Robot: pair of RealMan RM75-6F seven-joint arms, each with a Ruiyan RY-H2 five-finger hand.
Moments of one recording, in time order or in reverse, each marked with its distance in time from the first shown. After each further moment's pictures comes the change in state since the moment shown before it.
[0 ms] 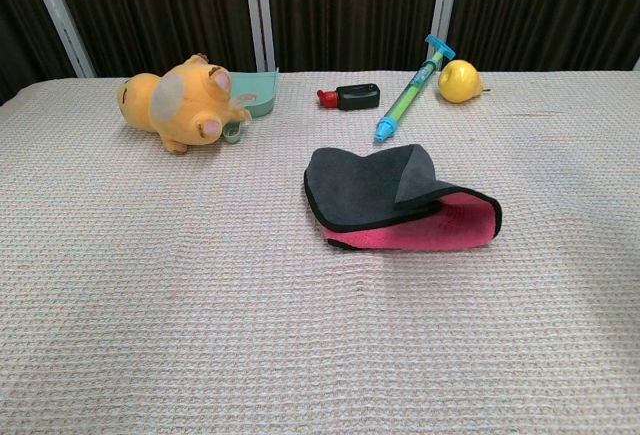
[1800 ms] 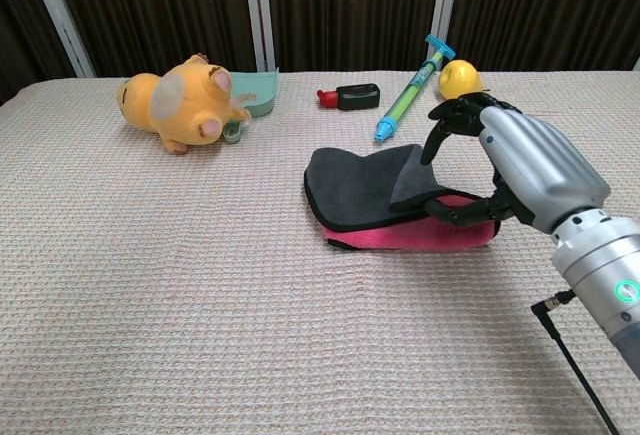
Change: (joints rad) left arm -0.019 -0.021 -0.012 0.028 -0.036 -0.063 -0.013; right arm 0.281 -0.498 0.149 0.277 0.146 -0.157 -0.092
